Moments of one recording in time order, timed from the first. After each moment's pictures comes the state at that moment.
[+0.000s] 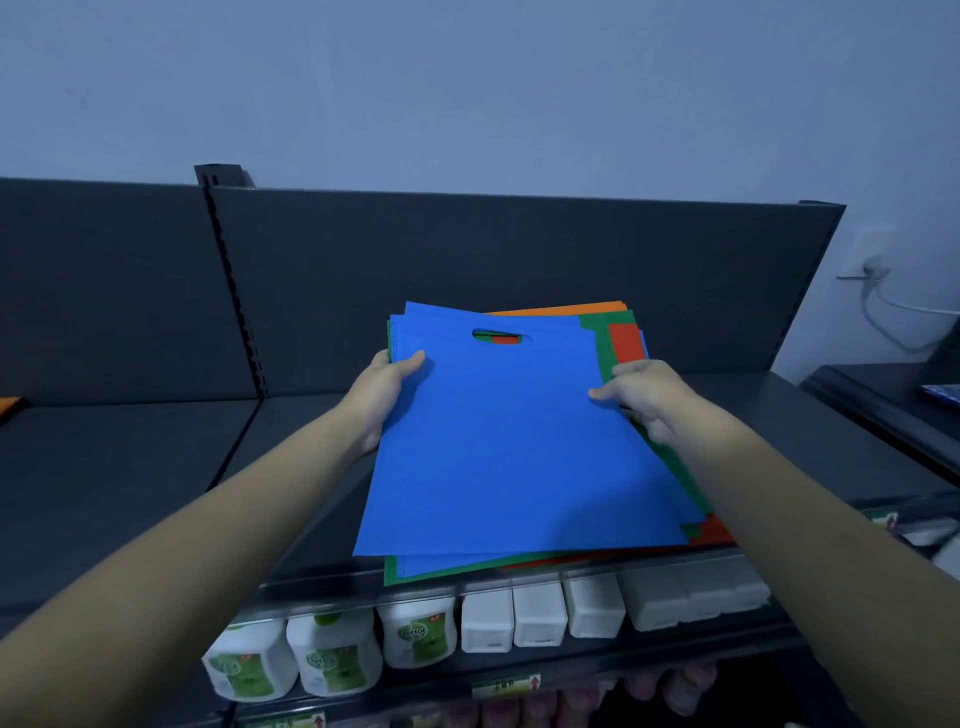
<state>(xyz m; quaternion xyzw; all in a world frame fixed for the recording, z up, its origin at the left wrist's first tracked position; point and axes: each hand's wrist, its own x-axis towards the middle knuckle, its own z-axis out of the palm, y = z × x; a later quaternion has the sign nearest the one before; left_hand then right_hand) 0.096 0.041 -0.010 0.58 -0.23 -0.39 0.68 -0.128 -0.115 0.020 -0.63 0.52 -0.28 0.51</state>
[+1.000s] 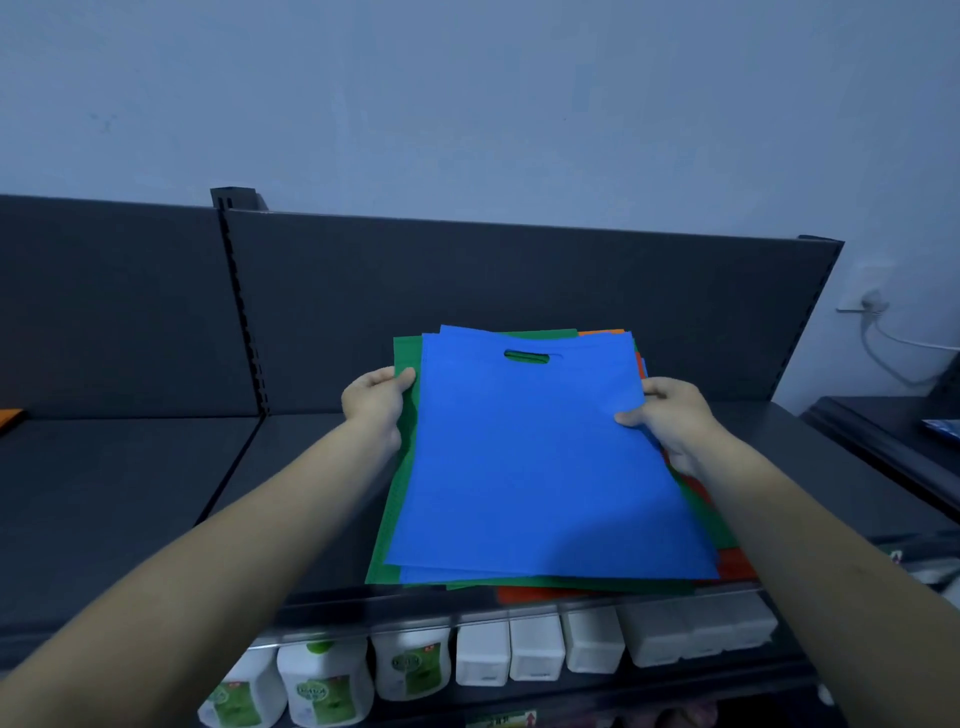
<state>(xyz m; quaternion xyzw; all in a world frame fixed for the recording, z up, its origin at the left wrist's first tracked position) 0.110 0.009 -0.015 0.58 -0.05 -0.27 0.77 -0.147 -0.129 0.023 -0.63 0.47 -0.33 0.52</state>
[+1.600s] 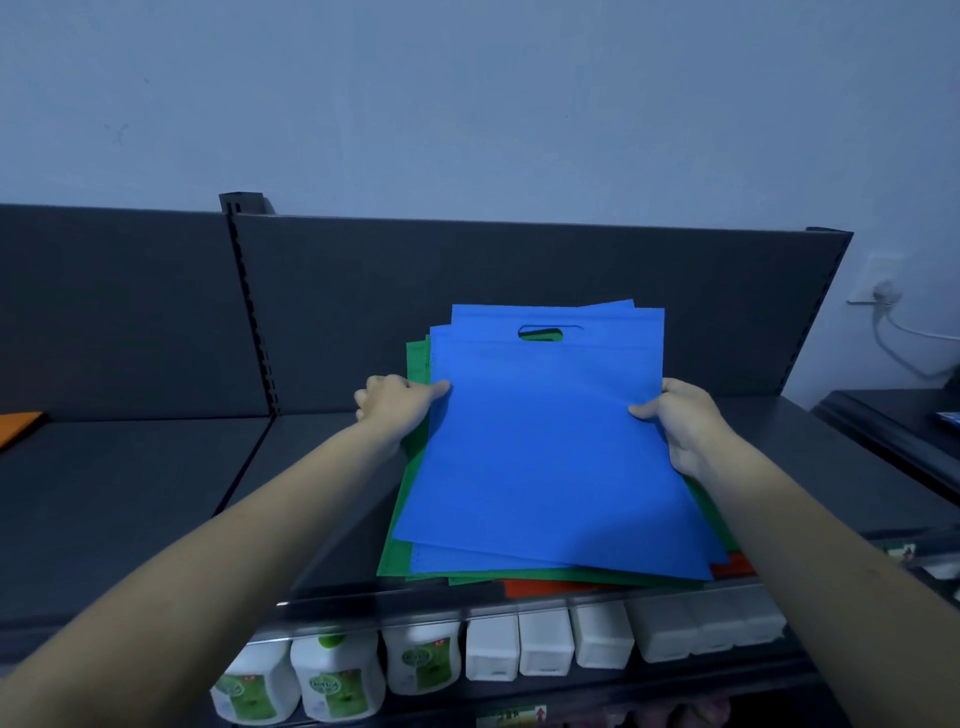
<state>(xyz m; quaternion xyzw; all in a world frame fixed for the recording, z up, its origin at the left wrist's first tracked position) 0.103 0.017 -0.014 0.83 -0.27 -0.14 0.47 -0.150 -0.132 0.014 -0.55 0.43 -0.37 0.61</state>
